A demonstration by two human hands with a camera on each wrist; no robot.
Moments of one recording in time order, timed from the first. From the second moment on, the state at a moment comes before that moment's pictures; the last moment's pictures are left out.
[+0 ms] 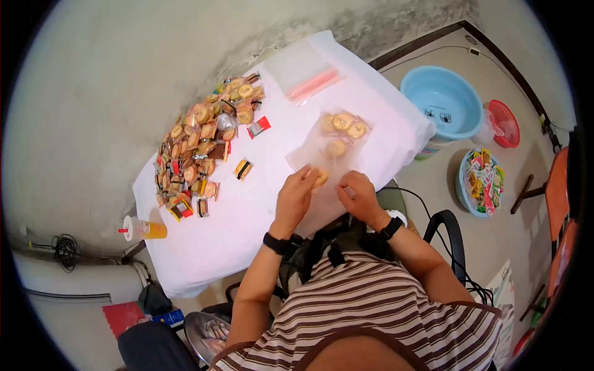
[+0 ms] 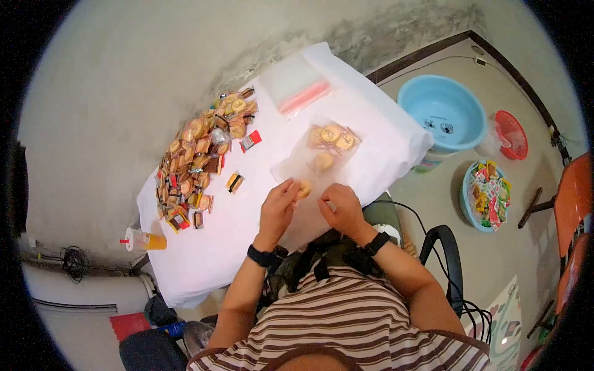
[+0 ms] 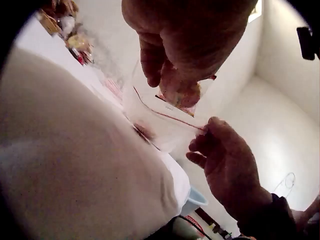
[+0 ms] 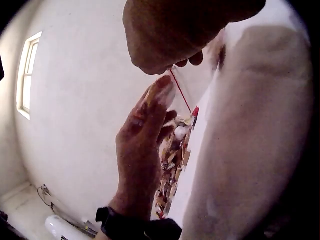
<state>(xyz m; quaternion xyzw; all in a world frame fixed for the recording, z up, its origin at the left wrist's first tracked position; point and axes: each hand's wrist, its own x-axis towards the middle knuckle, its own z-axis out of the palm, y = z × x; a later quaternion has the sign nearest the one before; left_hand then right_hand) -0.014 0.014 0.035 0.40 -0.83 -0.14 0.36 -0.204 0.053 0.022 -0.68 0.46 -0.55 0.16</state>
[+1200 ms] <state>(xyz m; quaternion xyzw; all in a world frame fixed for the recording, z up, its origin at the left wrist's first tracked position) 0.149 -0.006 0.025 0.68 -0.63 0.15 0.34 -0.190 0.052 0.008 -0.69 0.46 -0.53 0.18</state>
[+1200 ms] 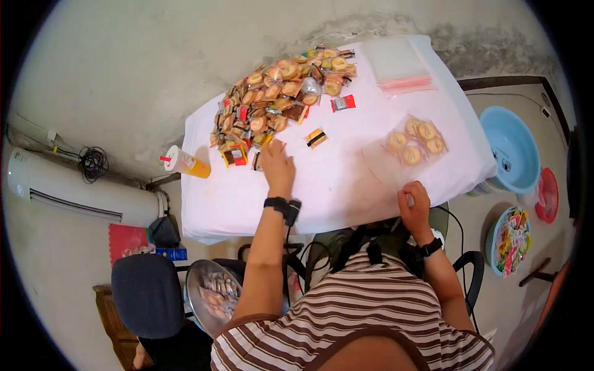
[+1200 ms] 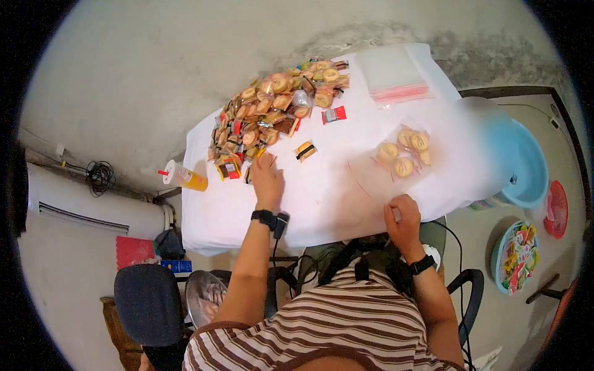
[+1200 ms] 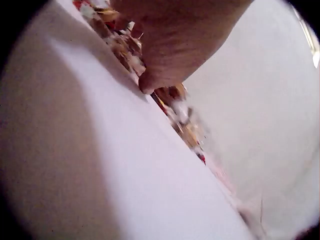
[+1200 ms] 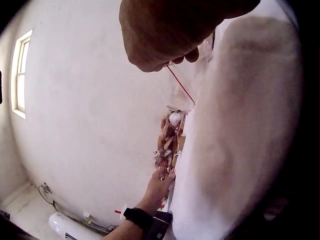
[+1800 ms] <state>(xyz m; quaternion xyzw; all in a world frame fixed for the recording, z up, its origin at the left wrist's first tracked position) 0.101 0.025 0.037 0.52 -0.30 -0.56 0.57 -0.200 0.057 0.004 -0.64 0.48 -0.56 0.23</state>
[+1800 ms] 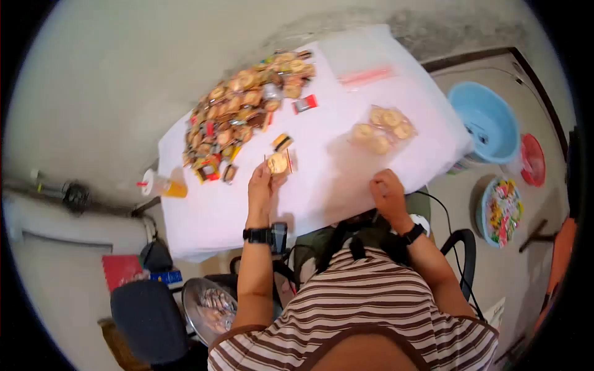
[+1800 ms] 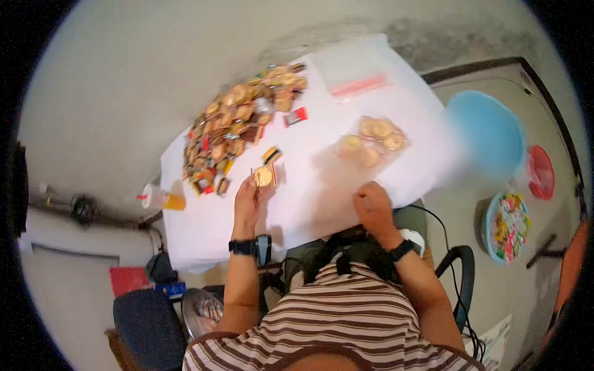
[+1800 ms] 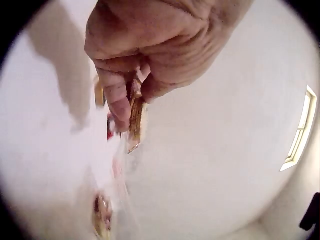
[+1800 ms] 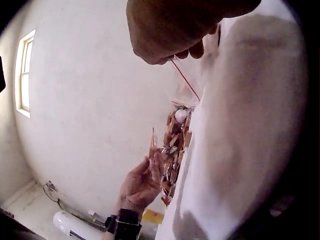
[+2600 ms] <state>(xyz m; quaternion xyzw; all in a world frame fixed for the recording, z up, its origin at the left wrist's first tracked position) -0.013 -0.001 0.026 0.55 -0.47 -0.64 0.26 -0.190 0.060 0.012 -0.67 0.44 -0.58 0.15</state>
